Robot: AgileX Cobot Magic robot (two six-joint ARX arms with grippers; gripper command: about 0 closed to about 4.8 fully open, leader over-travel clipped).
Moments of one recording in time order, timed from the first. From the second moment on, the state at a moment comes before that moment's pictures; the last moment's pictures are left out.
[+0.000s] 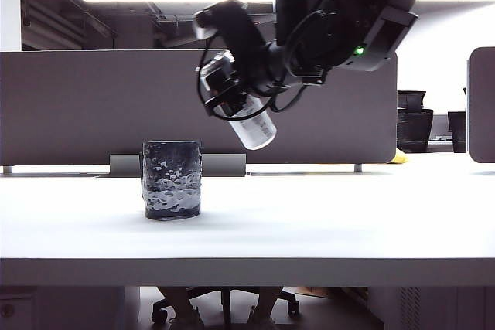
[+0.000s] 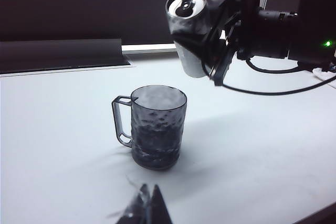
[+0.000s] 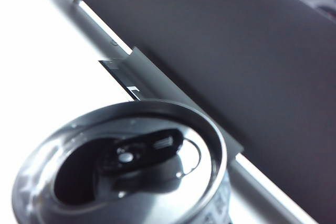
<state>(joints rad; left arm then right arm) -0.33 0.00 0.01 0.02 0.13 -0.04 0.61 2.02 1.25 0.78 0.00 -0.56</state>
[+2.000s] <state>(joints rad) -0.29 0.00 0.01 0.02 0.15 -0.04 0.32 2.13 1.09 1.20 -0.29 0.16</state>
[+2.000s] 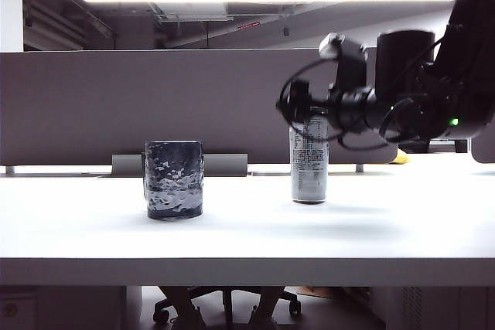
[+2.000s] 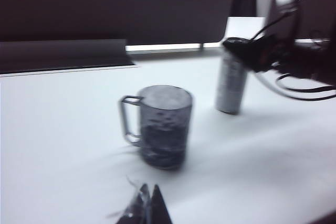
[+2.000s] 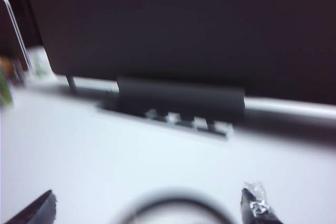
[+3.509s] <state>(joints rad) 0.00 0.00 0.01 0.02 0.18 -0.04 0.32 1.32 0.91 1.07 -0.42 0.25</state>
